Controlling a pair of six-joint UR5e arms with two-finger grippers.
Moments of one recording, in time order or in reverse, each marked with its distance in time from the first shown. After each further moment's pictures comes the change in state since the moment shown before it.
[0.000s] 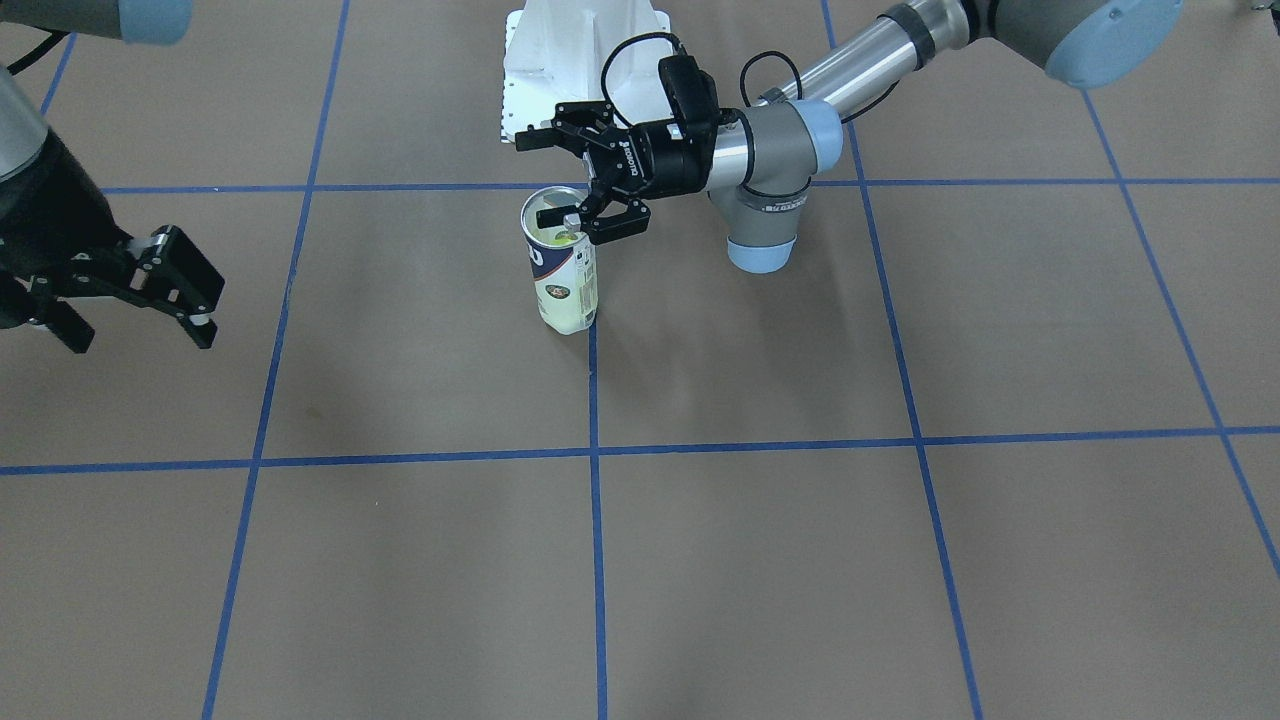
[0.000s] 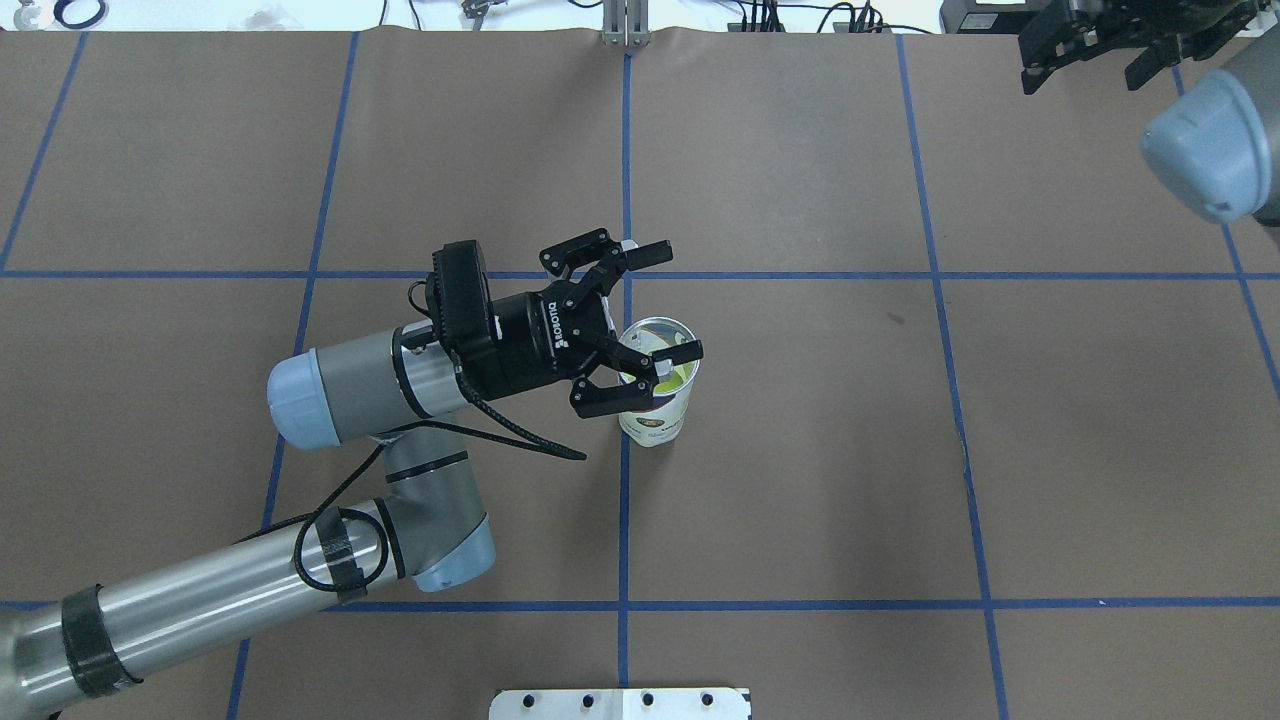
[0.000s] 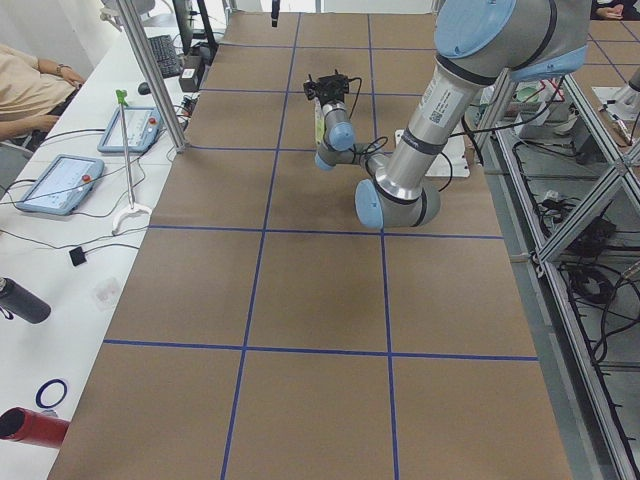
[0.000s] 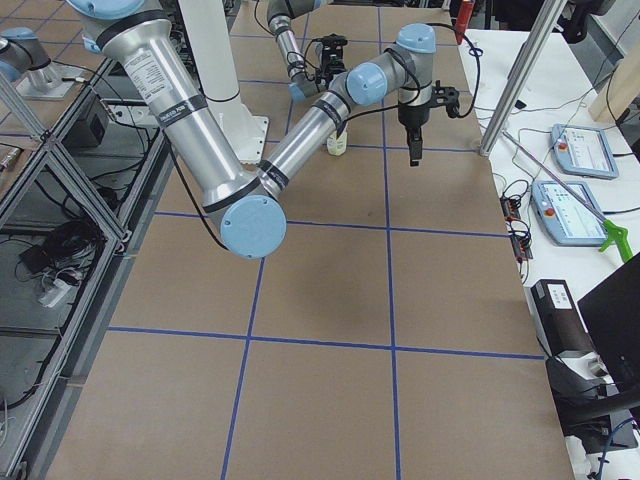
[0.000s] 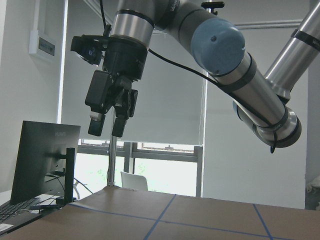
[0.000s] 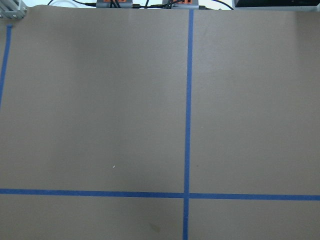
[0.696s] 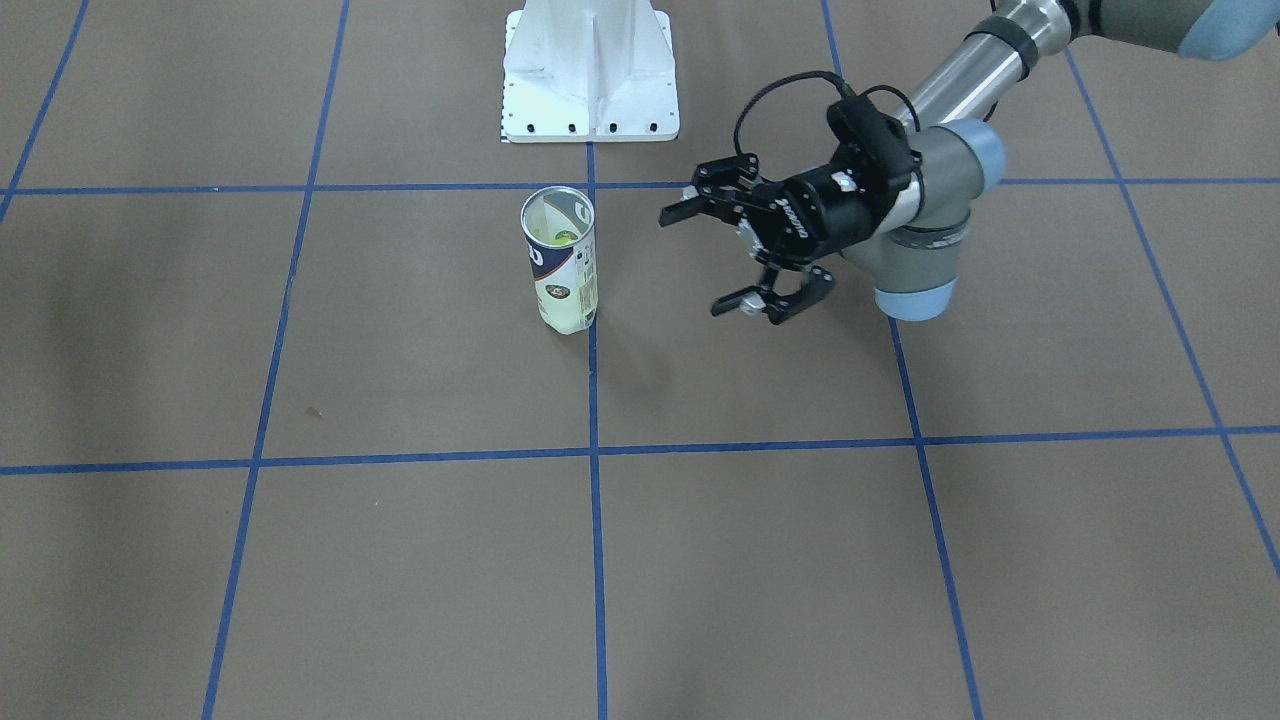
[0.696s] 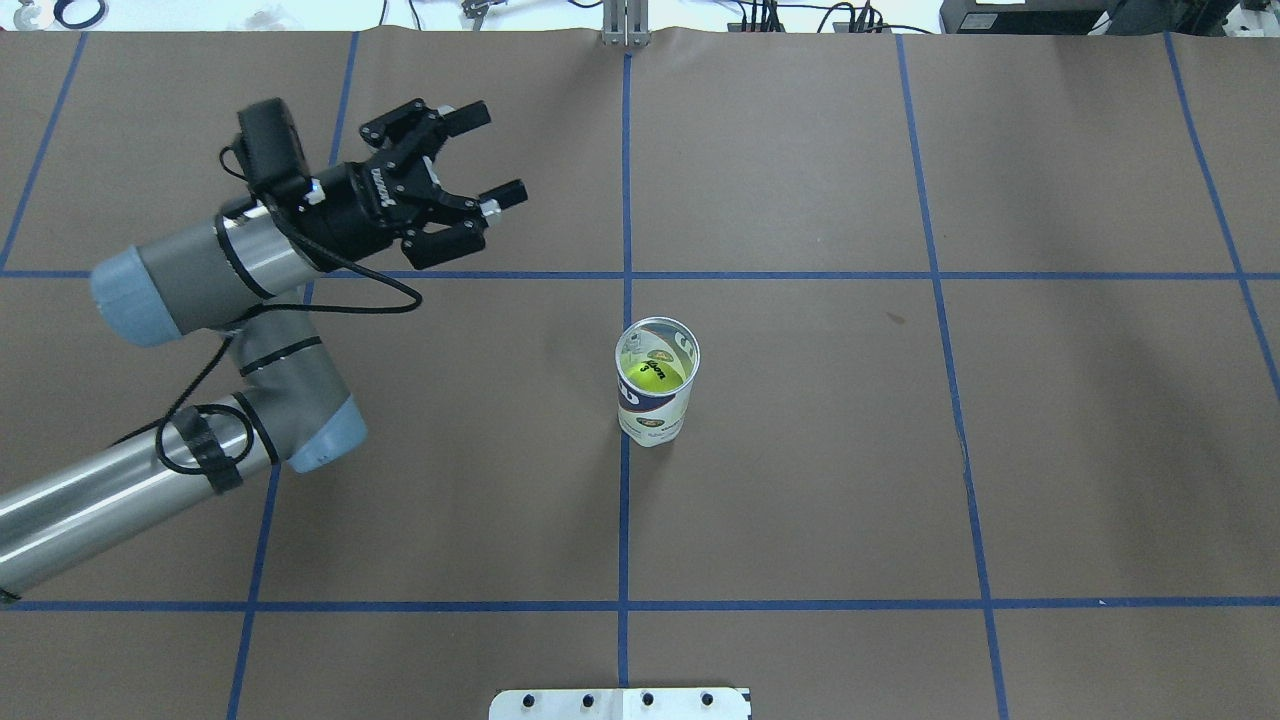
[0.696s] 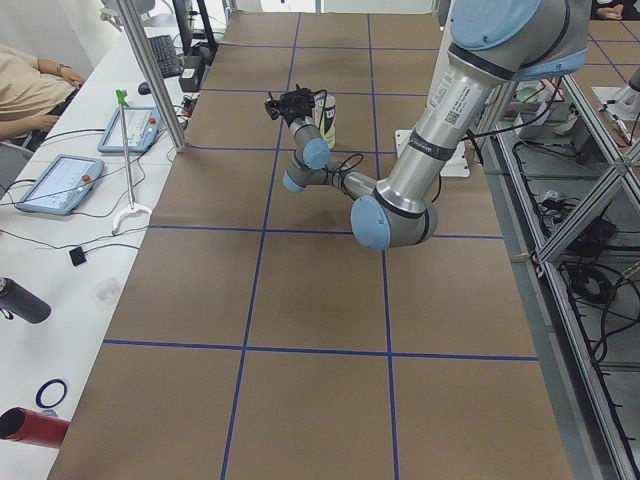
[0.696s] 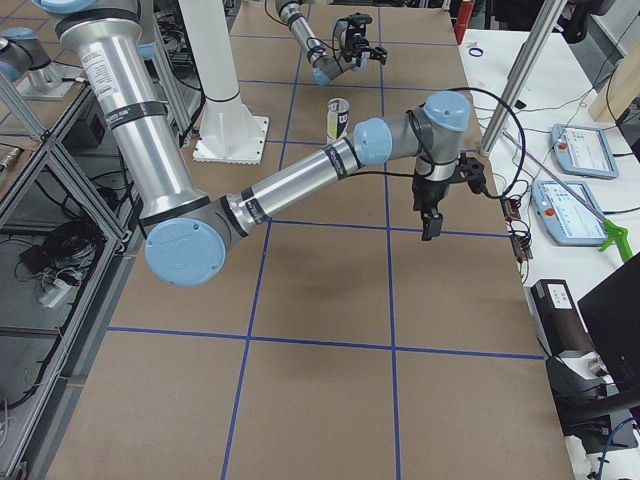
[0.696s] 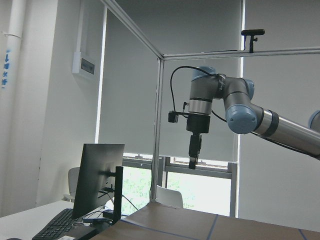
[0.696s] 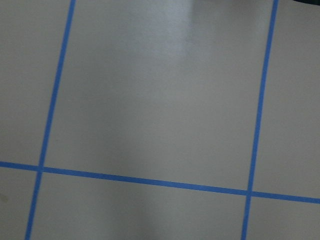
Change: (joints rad) left arm -0.248 0.167 -0.018 0.004 0.013 -0.148; right arm 0.265 -0.213 -0.160 0.072 0.097 -0.468
